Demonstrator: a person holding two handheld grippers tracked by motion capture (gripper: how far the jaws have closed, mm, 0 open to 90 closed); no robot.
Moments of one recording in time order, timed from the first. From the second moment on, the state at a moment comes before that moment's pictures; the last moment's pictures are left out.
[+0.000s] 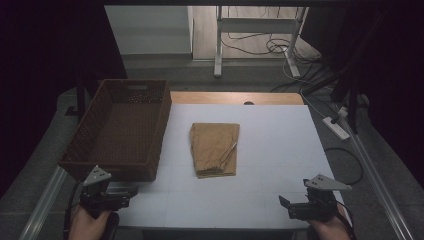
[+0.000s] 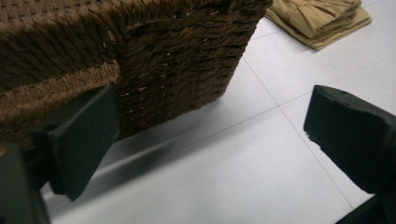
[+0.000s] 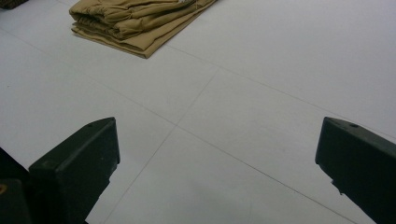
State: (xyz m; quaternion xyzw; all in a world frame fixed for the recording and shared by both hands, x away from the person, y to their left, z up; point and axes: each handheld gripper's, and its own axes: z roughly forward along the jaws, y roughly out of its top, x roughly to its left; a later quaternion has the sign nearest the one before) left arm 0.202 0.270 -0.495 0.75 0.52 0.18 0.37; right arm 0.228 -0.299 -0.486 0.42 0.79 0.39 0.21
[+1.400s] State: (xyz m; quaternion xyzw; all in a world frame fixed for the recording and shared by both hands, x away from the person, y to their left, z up) left arm 0.218 0.208 -0.490 0.80 0.43 0.11 0.41; right arm 0.230 -0.296 -0.487 0.41 0.81 0.38 0.19
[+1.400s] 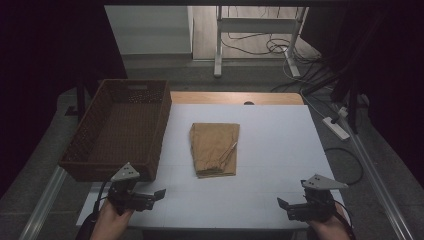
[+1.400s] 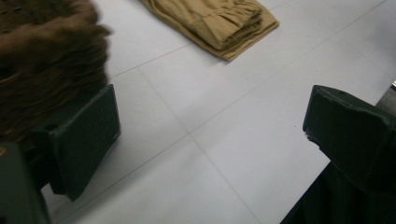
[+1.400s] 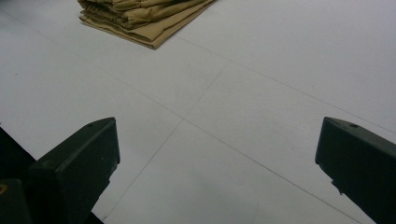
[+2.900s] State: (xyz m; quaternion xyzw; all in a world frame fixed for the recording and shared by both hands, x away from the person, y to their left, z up) left arm 0.335 0.116 -0.500 0.84 0.37 0.08 0.39; right arm 0.229 -0.296 -0.487 0.40 0.81 0.38 0.19
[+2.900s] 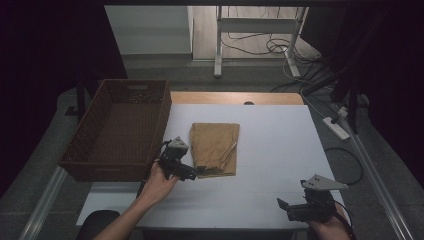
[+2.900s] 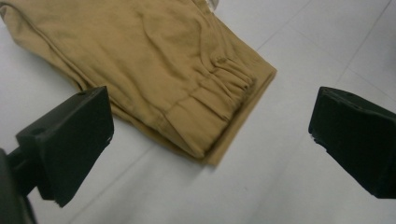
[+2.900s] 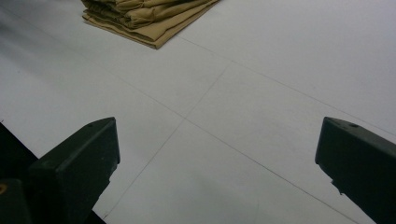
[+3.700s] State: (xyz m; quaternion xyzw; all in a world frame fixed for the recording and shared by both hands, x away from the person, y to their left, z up) left arm 0.425 0.104 -0.509 0.84 0.39 0.09 0.36; right arm 0.229 -0.297 -0.487 0.40 0.81 0.38 0.19
